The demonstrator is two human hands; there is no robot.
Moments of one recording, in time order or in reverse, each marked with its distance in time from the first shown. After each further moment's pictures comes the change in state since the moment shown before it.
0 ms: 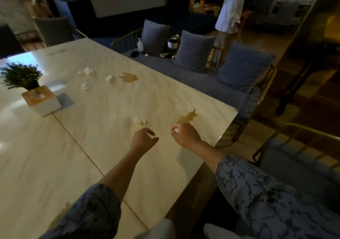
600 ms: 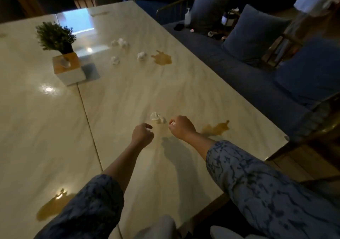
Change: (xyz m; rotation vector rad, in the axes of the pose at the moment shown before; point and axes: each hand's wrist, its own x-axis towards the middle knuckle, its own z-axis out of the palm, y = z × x) left_hand 0.118 -0.046 0.018 -0.221 0.165 -0.424; right_hand 0.183 -0.005 0.061 -0.048 -0.346 -0.111
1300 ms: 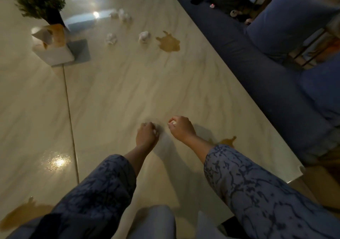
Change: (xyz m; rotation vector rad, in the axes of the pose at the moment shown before) left_hand 0.105 0.003 0.085 0.281 0.049 -0.049; right_hand 0.120 0.050 0.010 0.045 -0.108 -0.035
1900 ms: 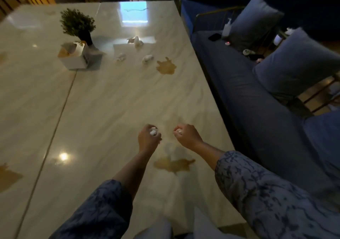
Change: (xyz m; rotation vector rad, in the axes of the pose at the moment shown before) left_hand -0.060 0.190 0.047 -0.655 0.370 -0.239; right_hand 0.008 0.135 -0.150 -0.046 -0.112 -0.317
